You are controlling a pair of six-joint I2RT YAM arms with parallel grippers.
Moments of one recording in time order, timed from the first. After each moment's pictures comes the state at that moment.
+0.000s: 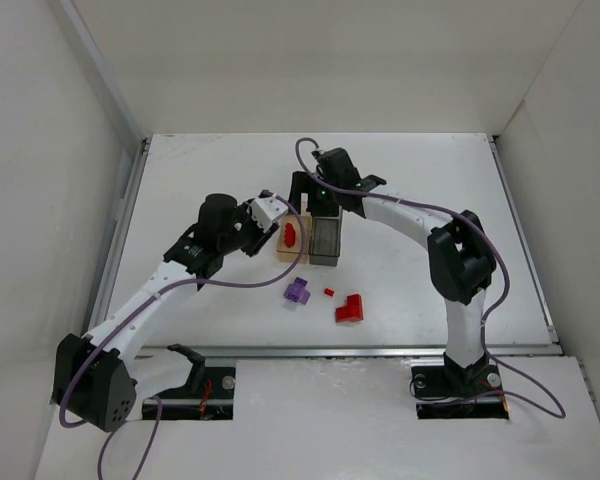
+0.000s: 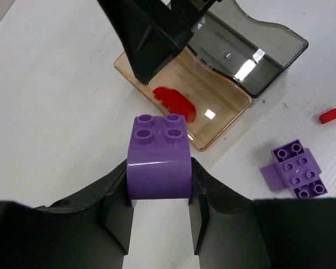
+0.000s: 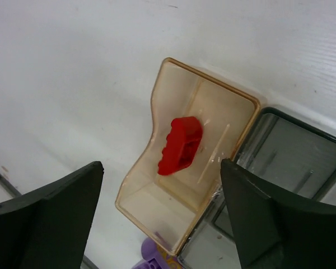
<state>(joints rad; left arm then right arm) -0.46 1.10 0.82 -0.25 0.23 0.42 0.62 2.01 1.61 -0.32 -0.20 0.57</state>
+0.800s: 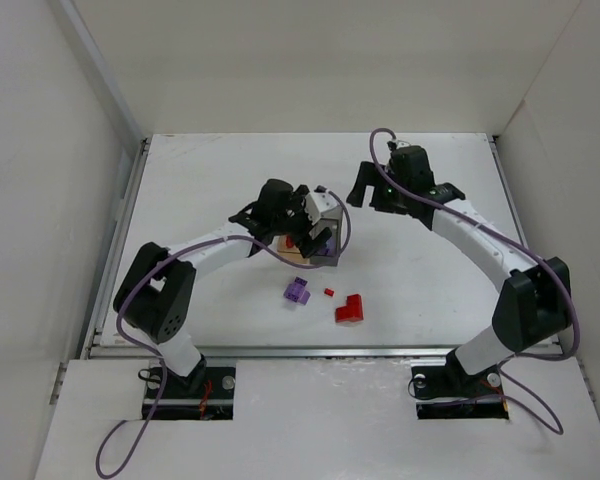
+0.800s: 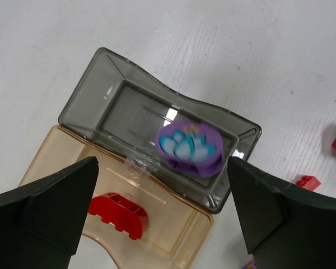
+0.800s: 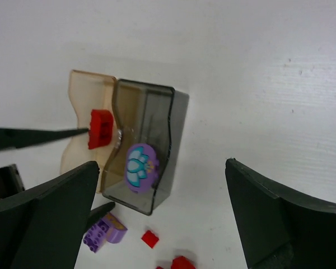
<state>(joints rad) -0.60 1.65 1.03 0.00 0.42 0.41 0.40 1.54 1.28 -0.38 -0.06 0.50</state>
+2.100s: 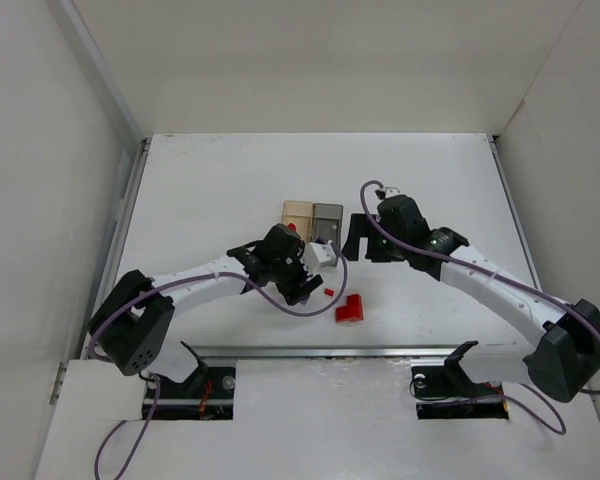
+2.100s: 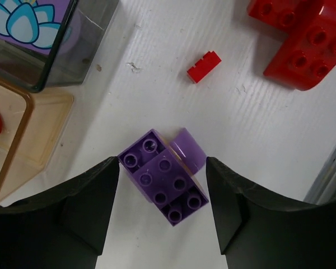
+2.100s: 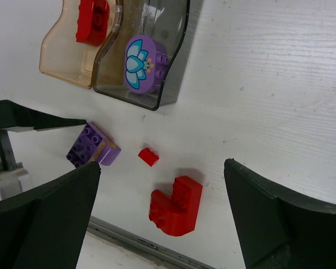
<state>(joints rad) -0.77 1.44 0.79 -0.28 0.27 0.32 0.63 1.27 0.98 -0.49 0.05 0.57</state>
